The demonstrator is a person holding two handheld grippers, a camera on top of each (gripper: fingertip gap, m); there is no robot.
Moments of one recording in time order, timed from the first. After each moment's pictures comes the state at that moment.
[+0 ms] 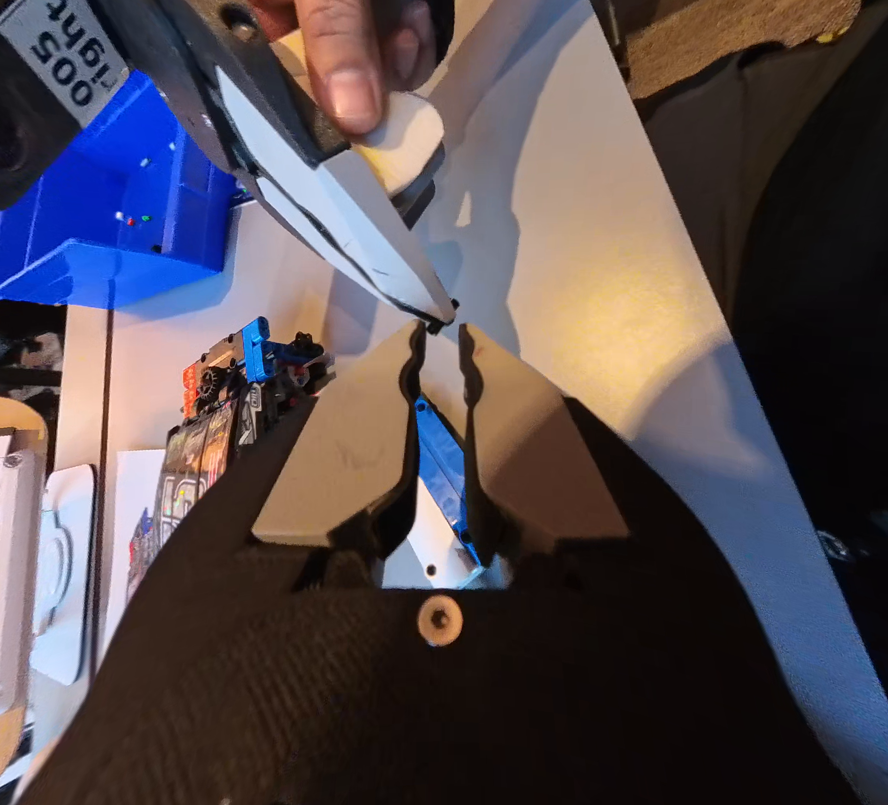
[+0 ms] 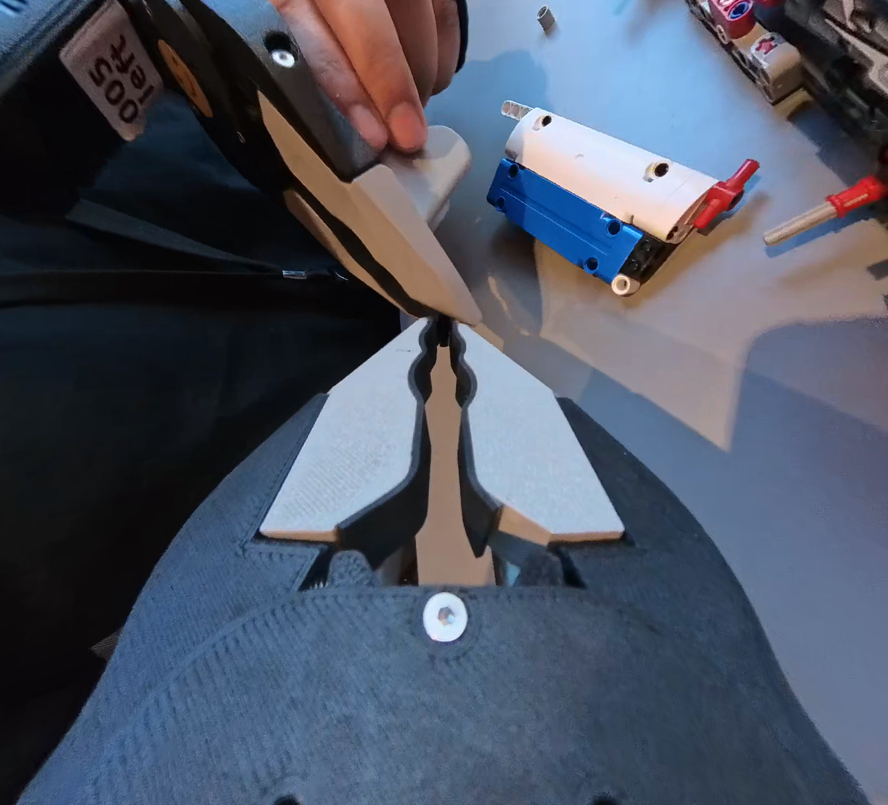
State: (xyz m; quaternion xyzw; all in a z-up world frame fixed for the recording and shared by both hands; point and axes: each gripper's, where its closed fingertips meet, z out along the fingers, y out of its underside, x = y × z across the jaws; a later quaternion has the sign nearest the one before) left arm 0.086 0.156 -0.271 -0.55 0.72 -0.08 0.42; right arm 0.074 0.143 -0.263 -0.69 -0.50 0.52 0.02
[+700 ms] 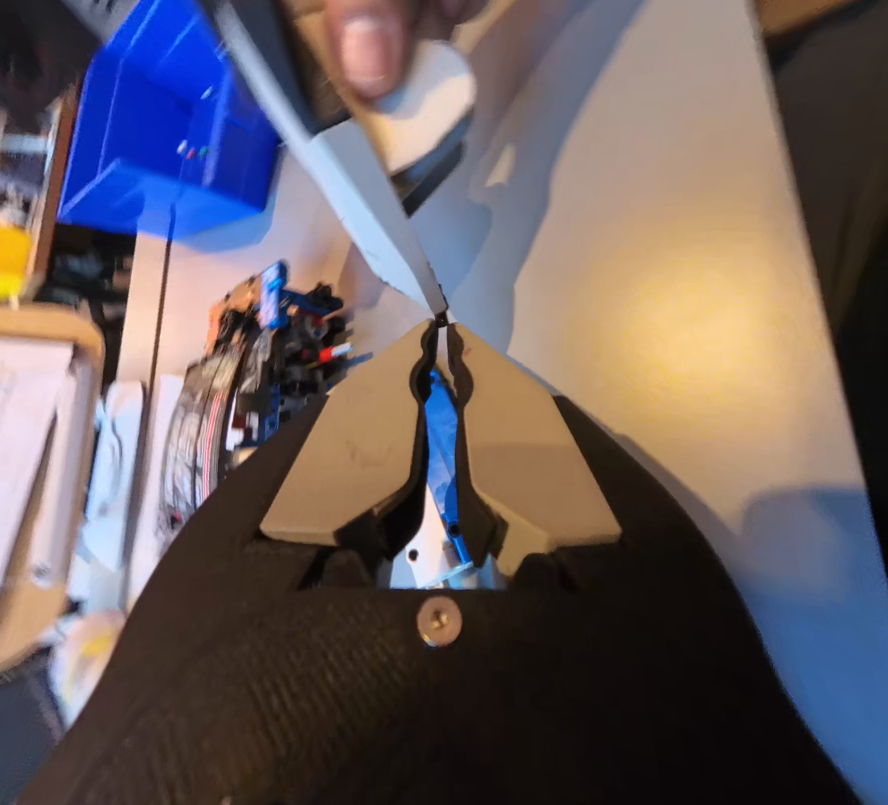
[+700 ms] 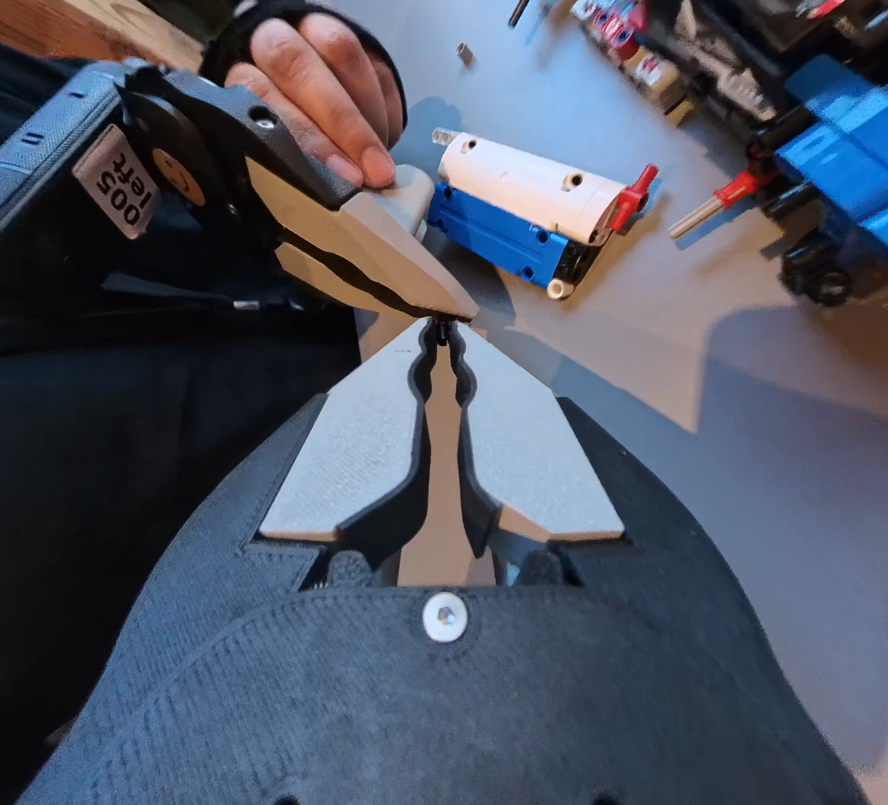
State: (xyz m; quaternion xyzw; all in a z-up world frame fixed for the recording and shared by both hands) left arm 0.078 0.173 -0.285 -0.59 0.67 -0.01 0.46; right arm 0.069 0.163 -0.275 -0.74 -0.46 0.50 0.05
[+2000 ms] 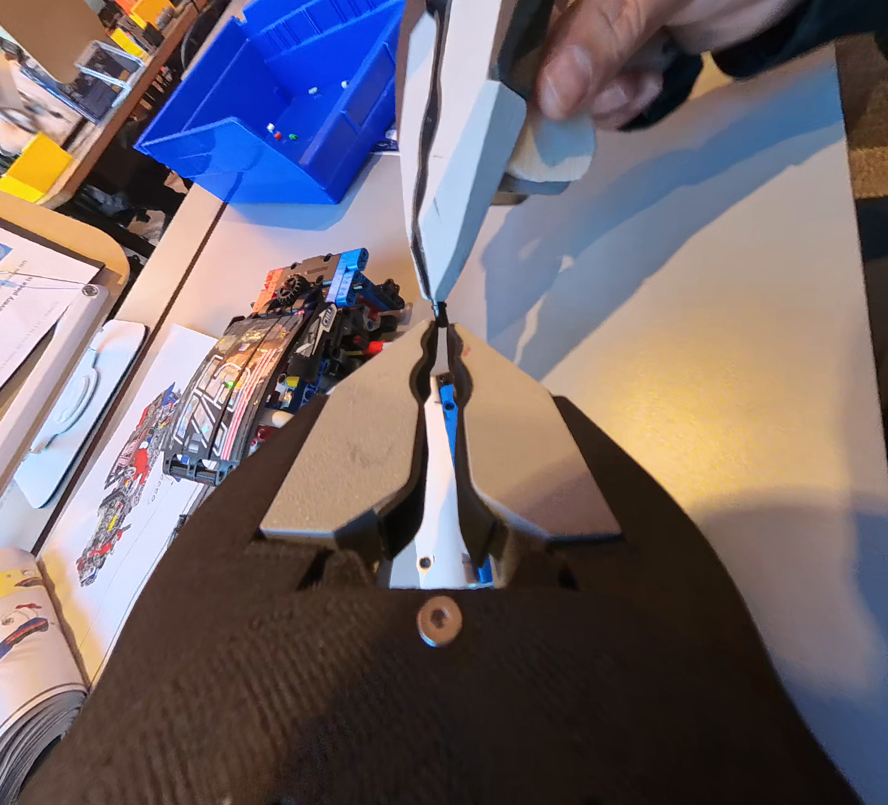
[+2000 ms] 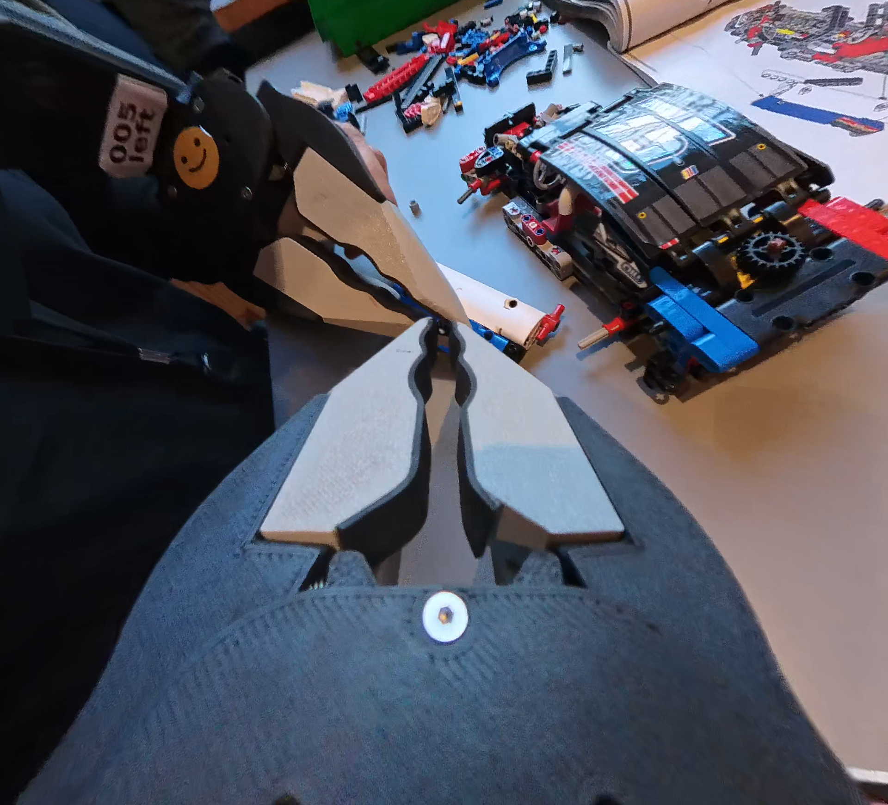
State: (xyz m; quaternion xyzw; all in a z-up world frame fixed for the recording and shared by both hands) left arm 0.071 0.196 -0.260 -0.65 0.55 -0.07 0.52; right arm 0.063 0.190 -0.244 -0.69 -0.47 0.44 0.32
